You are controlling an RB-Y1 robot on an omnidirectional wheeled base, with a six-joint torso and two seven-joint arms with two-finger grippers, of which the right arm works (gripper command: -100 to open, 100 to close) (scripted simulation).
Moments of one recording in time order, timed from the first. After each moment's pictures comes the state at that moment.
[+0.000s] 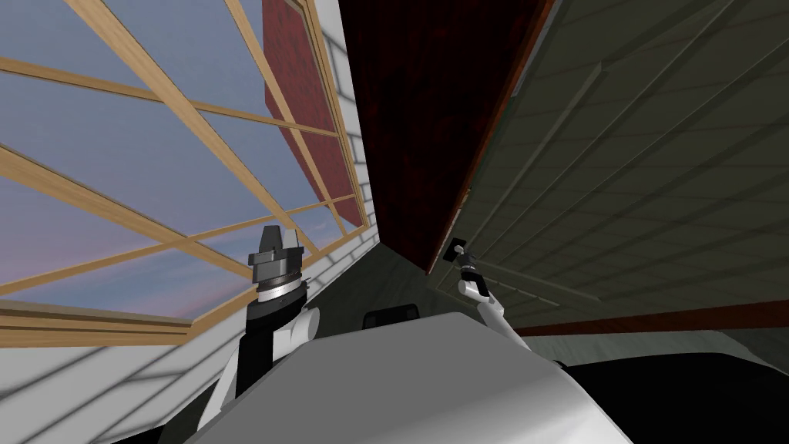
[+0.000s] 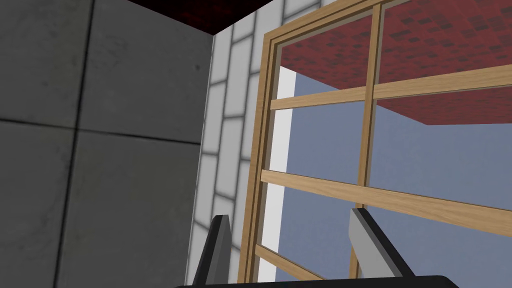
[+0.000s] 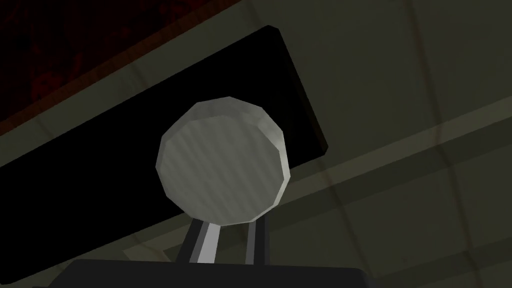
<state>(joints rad) 0.08 -0.38 -0.27 -1.09 -0.53 -0.50 -0.35</state>
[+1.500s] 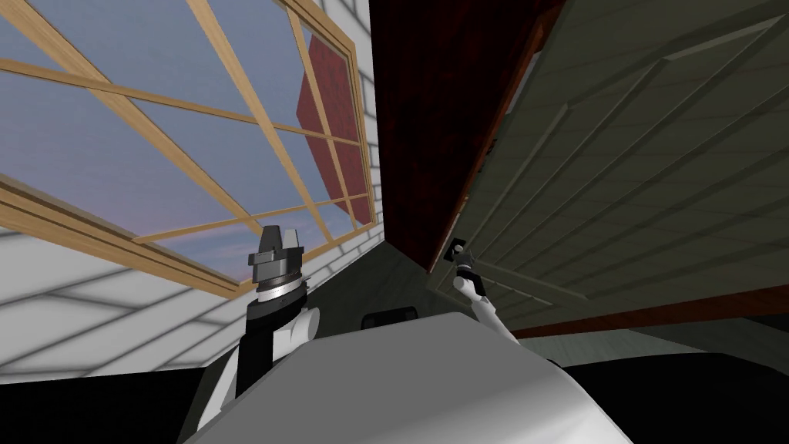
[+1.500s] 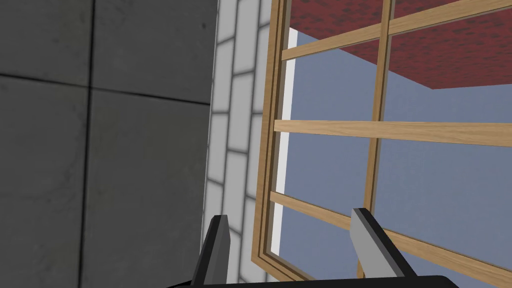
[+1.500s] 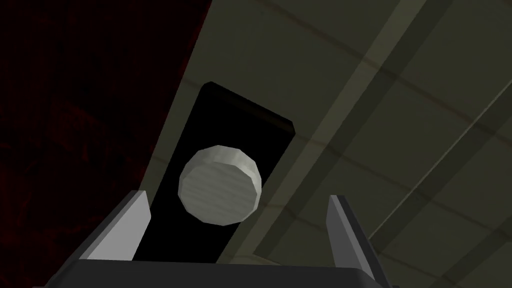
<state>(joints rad) 0.08 -0.35 -0.22 -1.16 -0.87 -0.47 -0.66</state>
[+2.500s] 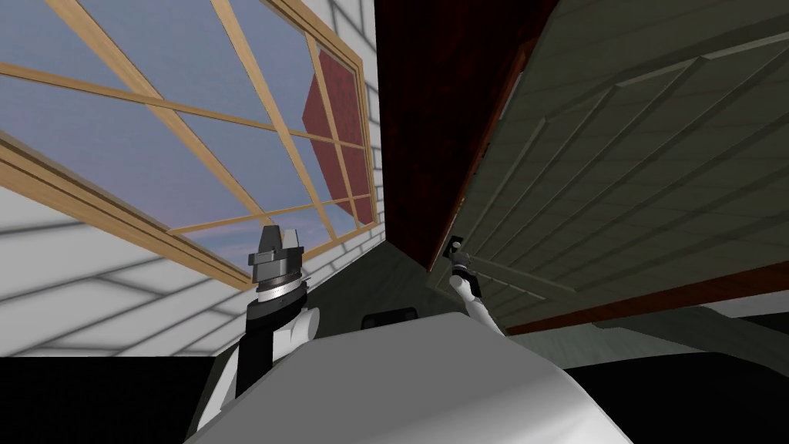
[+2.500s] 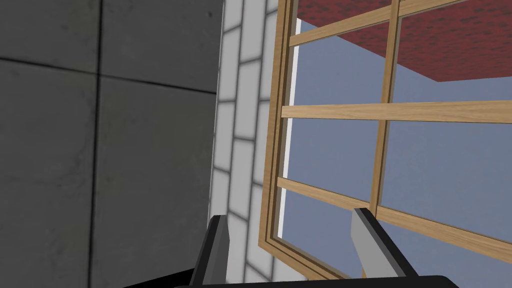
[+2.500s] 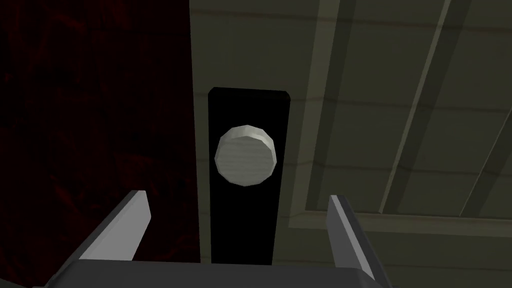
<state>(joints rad) 0.10 -0.27 -0.21 -1.25 -1.05 -0.45 -0.82</state>
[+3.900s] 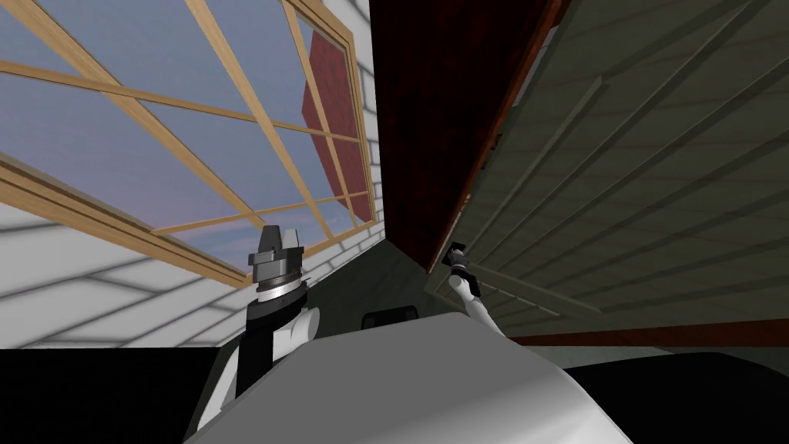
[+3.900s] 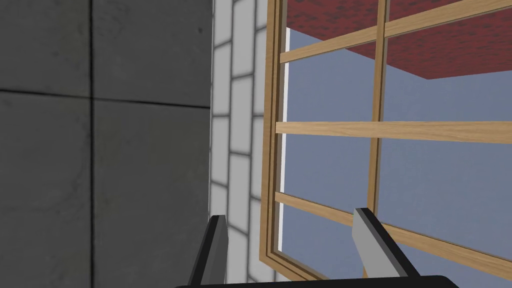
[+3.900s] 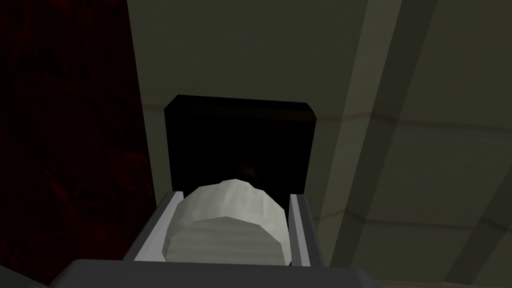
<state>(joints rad) 0.10 -0.28 -0.19 -1.25 -1.05 -0.45 -0.83</state>
